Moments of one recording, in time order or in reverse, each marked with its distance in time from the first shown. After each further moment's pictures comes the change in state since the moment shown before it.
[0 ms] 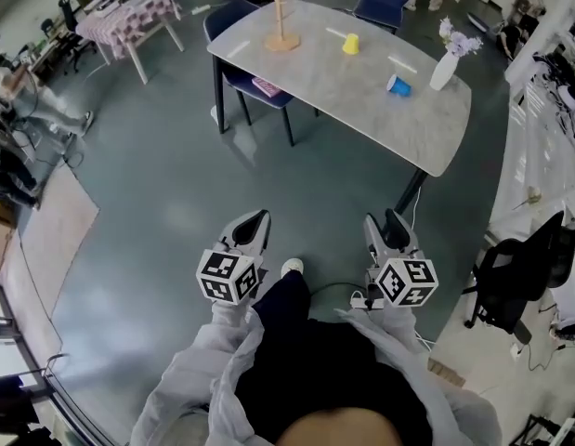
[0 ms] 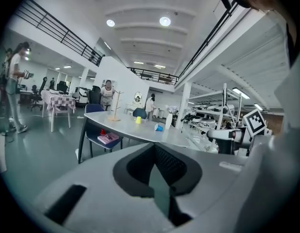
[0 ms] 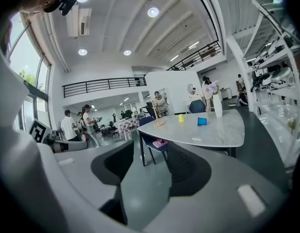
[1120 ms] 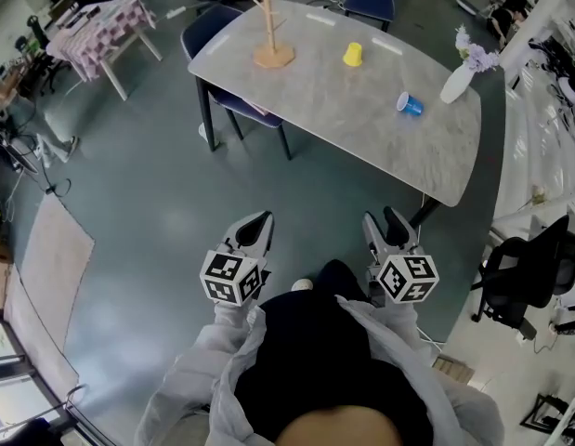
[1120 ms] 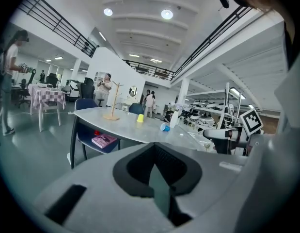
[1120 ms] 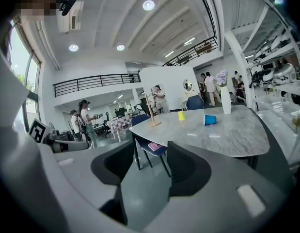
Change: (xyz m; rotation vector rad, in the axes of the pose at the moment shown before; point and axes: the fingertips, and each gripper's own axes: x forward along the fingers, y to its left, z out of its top) left arm 0.126 0.120 0.049 0.003 0.073 -0.095; right arm 0.169 -0.018 0.027 0.045 0.036 -0.062
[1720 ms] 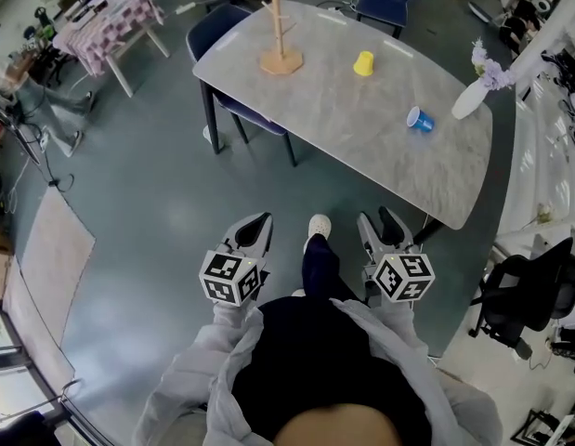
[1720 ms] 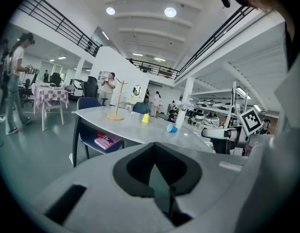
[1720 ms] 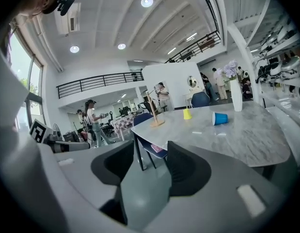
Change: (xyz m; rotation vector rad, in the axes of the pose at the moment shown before) left arm 0.041 0.032 0.009 -0.021 0.011 0.046; right arm 0.065 -0.015 0.008 0.009 0.026 0.059
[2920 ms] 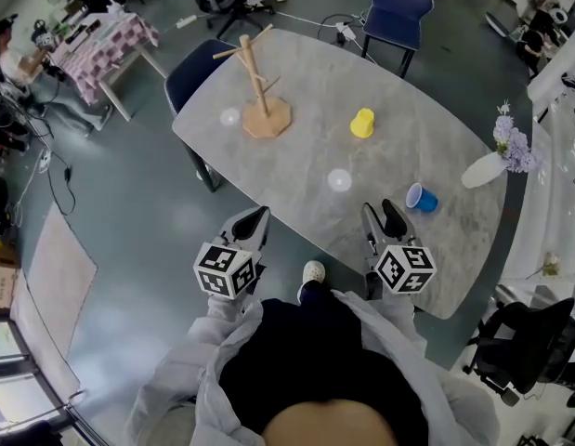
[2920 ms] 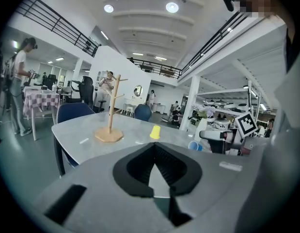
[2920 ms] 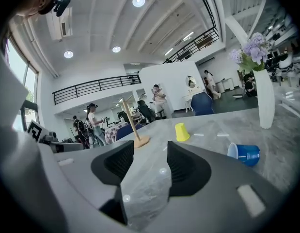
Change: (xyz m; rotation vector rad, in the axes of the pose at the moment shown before) left arm 0.239 0.087 0.134 0.018 -0.003 0.018; right arm 0.221 -0.157 0.132 0.040 -0.034 0.016
